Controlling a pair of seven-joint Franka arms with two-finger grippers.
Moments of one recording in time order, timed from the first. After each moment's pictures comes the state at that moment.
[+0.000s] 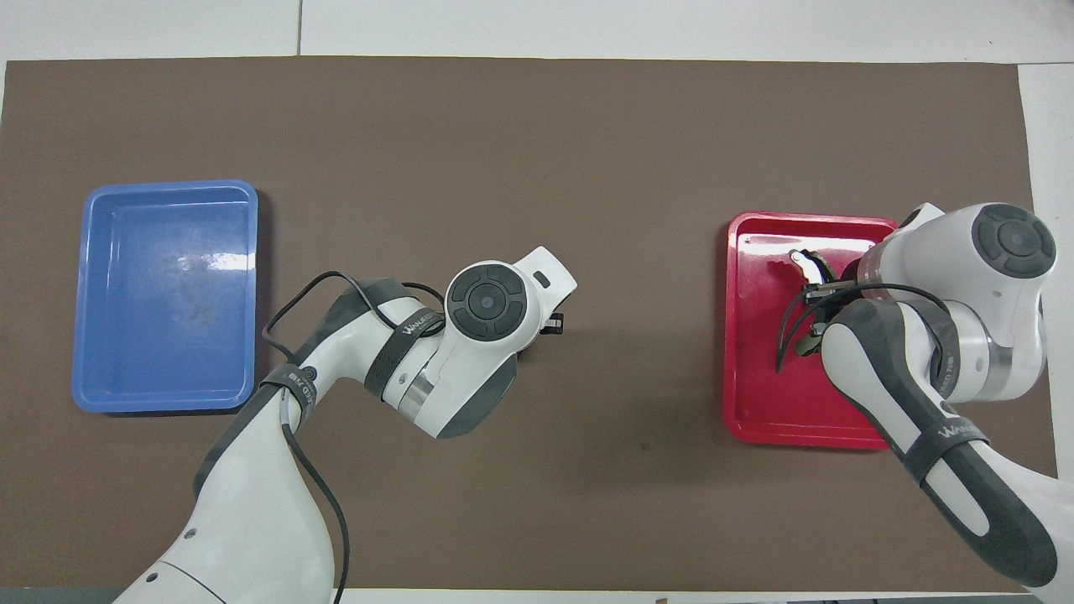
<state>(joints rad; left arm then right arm) -0.67 0.37 -0.07 -1.92 0.02 2.34 -0.59 0.10 0.11 -0.10 -2.17 -0.01 2.25 -0.04</state>
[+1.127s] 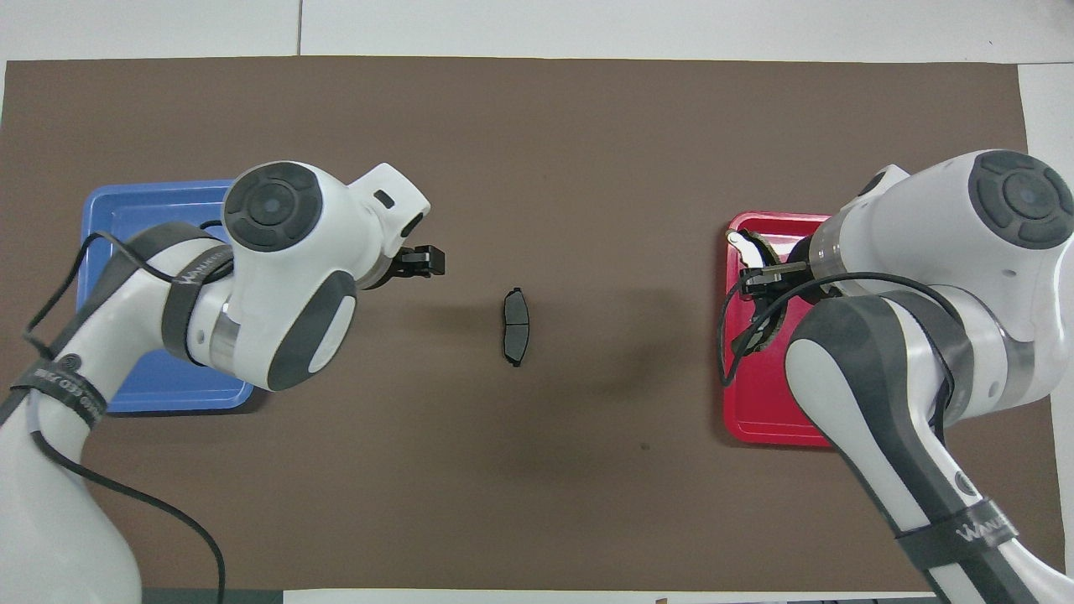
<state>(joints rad) -0.41 0.17 -0.03 -1.91 0.02 2.12 -0.38 0.30 0.01 -0.08 -2.00 0.09 2.01 0.13</state>
